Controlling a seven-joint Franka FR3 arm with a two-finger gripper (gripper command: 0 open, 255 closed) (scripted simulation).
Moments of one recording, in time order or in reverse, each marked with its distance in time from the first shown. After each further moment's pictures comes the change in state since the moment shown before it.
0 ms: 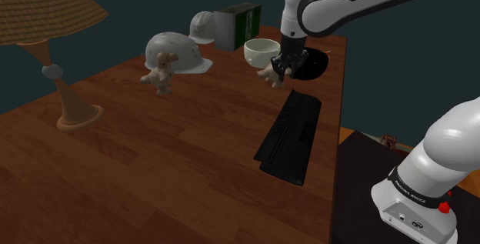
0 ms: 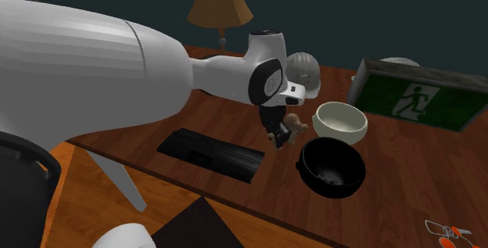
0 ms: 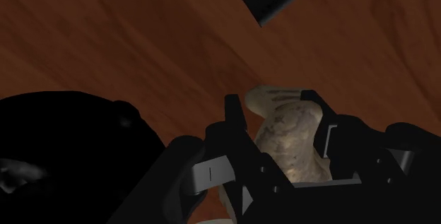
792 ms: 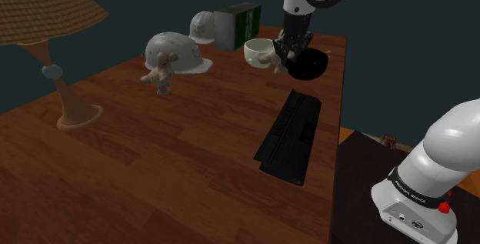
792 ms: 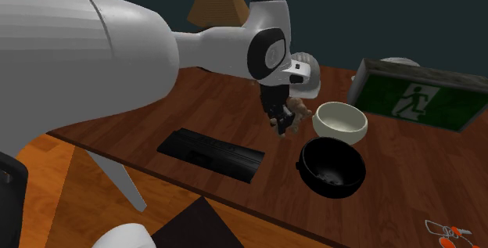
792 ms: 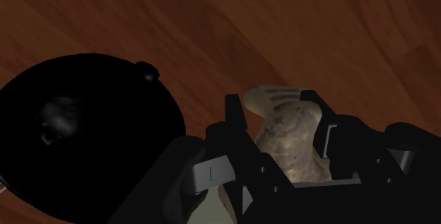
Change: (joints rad) arm 0.000 -0.031 -0.013 0.129 0.012 -0.158 -0.027
